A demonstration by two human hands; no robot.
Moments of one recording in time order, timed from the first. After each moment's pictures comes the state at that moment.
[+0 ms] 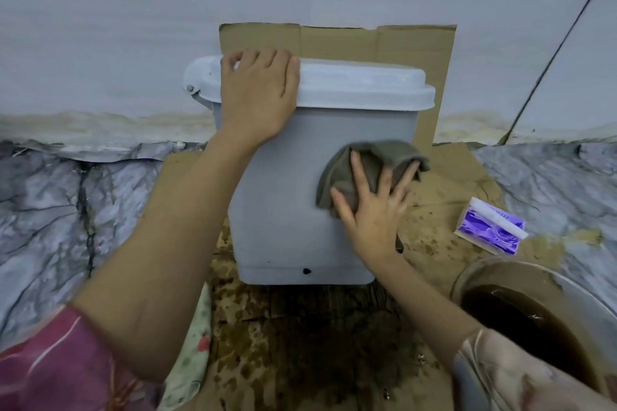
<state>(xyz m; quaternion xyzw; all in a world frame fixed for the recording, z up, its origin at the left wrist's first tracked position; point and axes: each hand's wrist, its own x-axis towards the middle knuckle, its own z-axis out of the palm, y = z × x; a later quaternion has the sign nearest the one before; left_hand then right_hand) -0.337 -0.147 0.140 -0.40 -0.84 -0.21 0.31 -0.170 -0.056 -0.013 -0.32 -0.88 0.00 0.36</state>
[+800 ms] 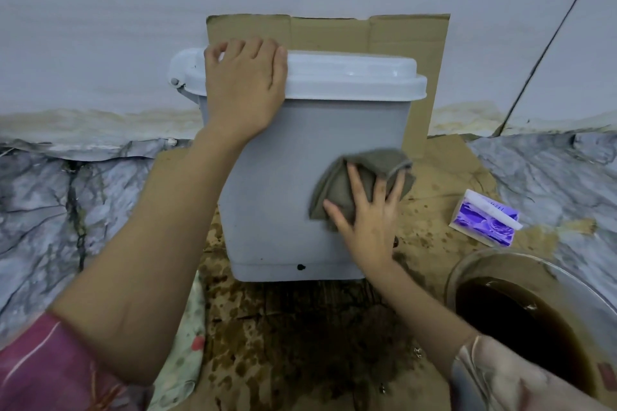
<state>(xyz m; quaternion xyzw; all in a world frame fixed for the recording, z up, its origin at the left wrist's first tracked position) -0.339 -0.145 0.139 -0.39 -0.84 -0.21 0.31 -0.155 -0.056 -0.034 -0.30 -0.88 0.03 0.37</state>
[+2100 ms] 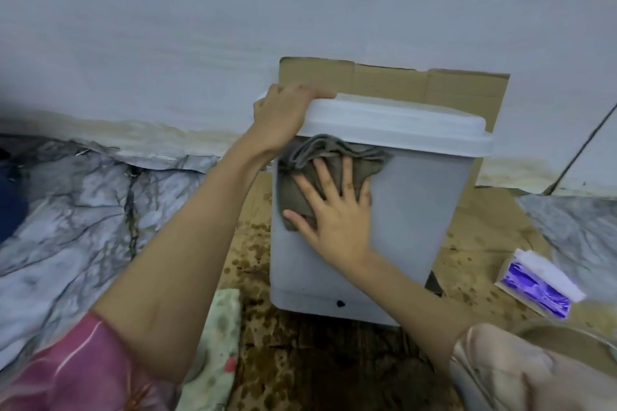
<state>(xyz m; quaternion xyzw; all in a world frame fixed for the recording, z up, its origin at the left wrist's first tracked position) -0.350 -0.202 0.171 -0.37 -0.82 -0.44 -0.02 -0.252 -0.124 0.029 -0.11 -0.94 -0.09 0.31</state>
